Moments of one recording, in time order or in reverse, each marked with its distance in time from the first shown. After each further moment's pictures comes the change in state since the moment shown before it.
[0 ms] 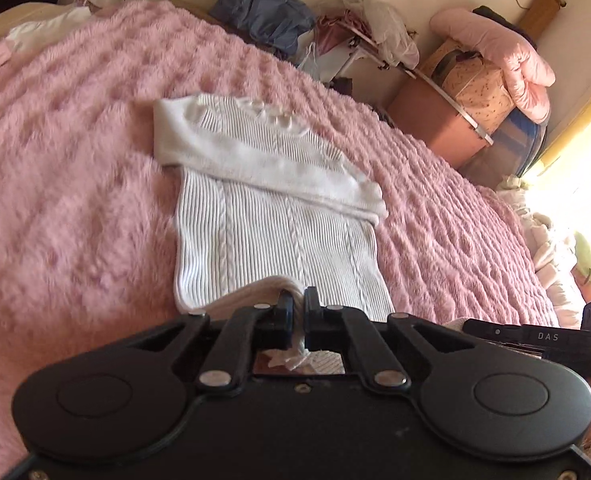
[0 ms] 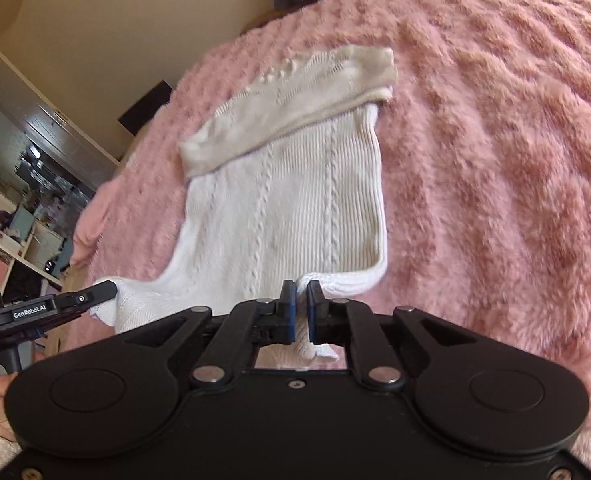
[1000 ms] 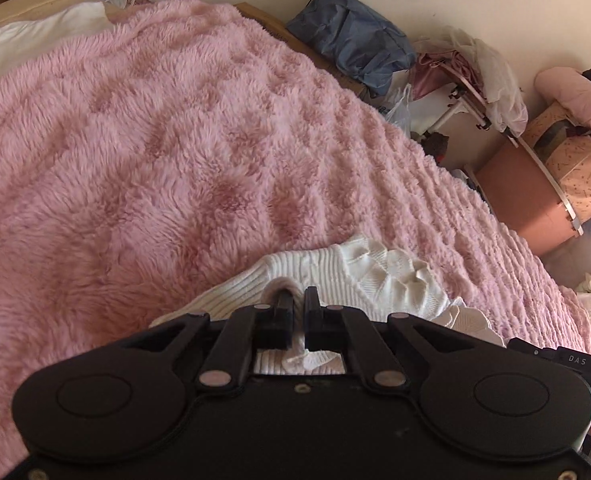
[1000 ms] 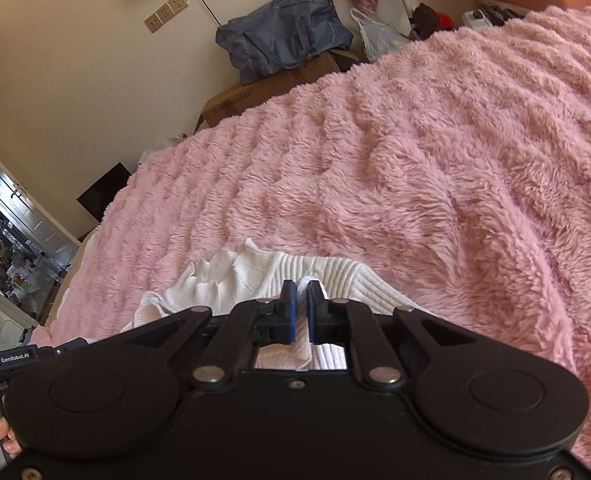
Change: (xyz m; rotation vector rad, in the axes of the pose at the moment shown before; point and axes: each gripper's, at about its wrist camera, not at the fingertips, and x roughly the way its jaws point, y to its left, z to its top) left arm 0.259 0.135 0.246 -0.174 -0.034 0.169; right arm 0.240 -0.057 0.261 0.067 -0.121 -0.093
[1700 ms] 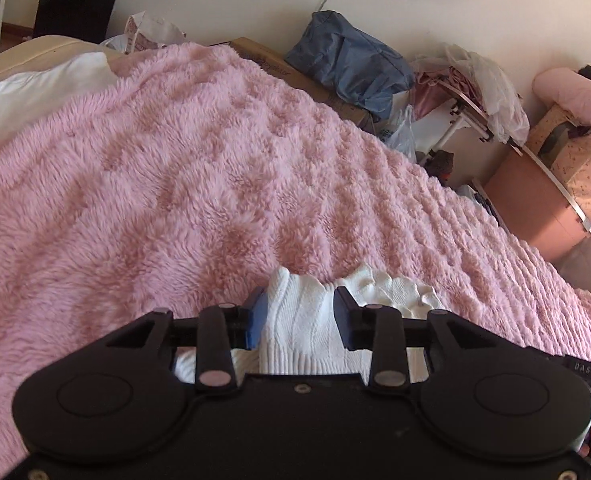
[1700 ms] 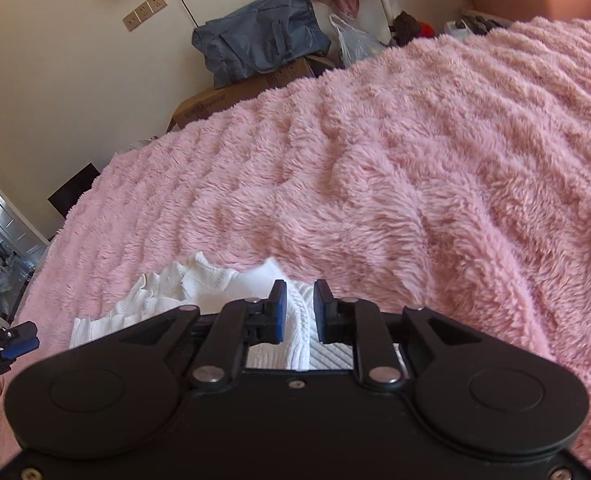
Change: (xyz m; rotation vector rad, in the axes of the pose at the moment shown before) left arm -0.037 -0.017 0.005 0.099 -0.091 0.033; right arm -0.003 0.001 0.003 -0.098 -0.059 -0.067
